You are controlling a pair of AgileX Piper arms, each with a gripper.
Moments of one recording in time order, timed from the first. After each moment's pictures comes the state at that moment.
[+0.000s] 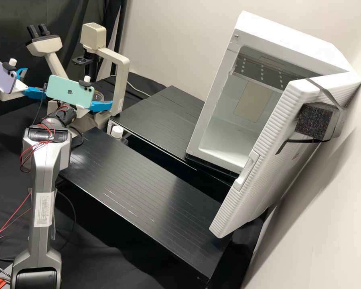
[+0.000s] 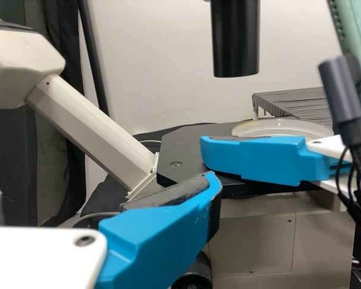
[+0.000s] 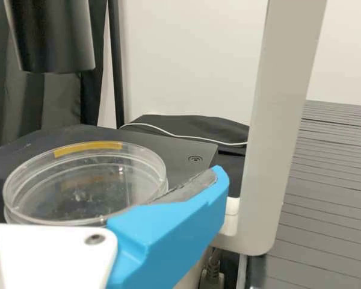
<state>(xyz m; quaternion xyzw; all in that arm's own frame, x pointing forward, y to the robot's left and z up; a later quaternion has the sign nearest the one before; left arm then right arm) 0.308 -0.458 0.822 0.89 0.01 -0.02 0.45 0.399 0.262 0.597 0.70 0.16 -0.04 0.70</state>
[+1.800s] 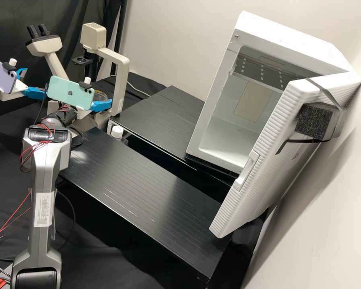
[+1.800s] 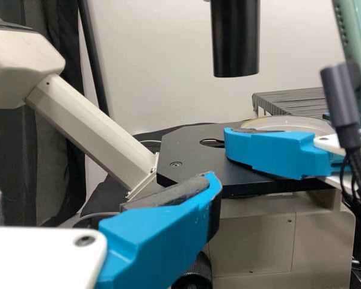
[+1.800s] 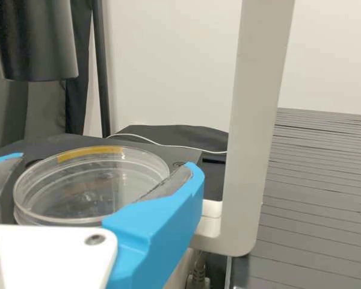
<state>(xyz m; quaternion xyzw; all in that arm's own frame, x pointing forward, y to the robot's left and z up) 0.308 -0.458 0.822 0.89 0.01 -0.02 0.45 0.399 0.260 0.597 0.70 0.14 -0.05 0.70</state>
